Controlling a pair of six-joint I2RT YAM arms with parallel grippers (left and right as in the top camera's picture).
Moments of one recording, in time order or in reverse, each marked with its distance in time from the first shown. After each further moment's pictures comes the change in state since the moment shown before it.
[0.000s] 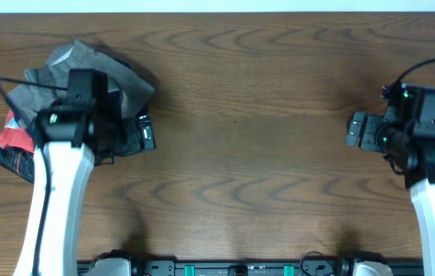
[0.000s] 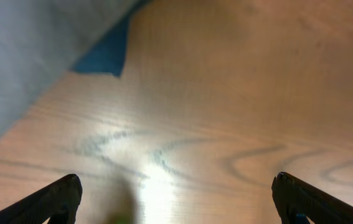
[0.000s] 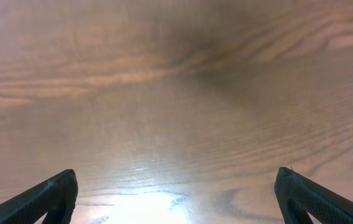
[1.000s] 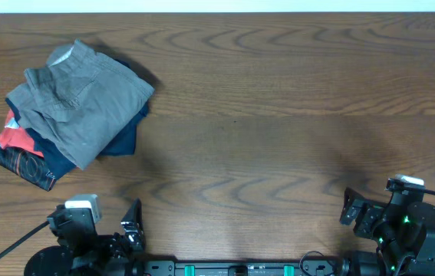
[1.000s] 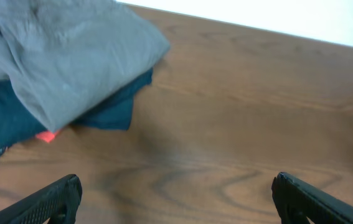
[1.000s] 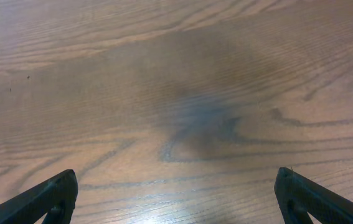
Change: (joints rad) left arm -0.013 -1.080 -0.375 0.040 -0.025 0.030; right arm -0.003 -0.789 -0.370 -0.226 -0.015 0.064
